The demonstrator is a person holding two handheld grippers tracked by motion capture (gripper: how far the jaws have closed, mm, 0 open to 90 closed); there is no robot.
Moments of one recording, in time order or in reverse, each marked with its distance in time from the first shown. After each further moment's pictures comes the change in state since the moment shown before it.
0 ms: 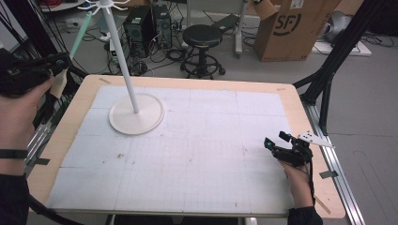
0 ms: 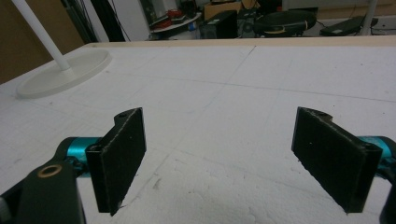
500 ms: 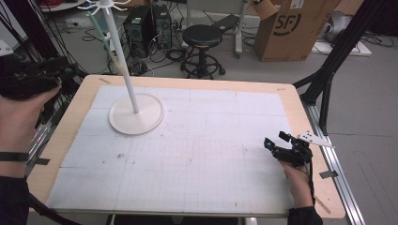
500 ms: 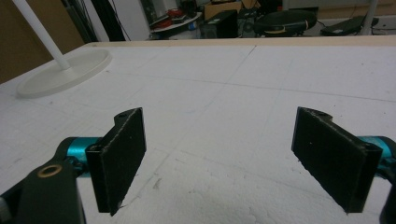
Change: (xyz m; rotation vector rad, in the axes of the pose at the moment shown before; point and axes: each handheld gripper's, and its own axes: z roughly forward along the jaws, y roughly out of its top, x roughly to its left) left arm 0.000 -0.017 0.003 0.051 -0.022 -0.006; right arm 0.000 0.000 0.000 0.000 0.002 0.001
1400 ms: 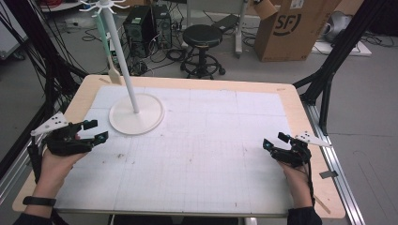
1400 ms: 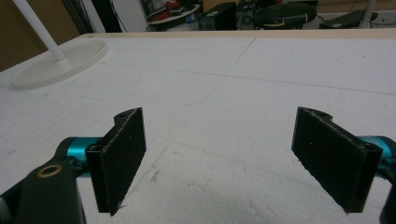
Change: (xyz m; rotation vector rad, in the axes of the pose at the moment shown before) left arm -0.007 -0.179 0.019 0.174 -0.116 -0.031; right arm 0.001 -0.002 0.002 0.032 -0.012 -0.014
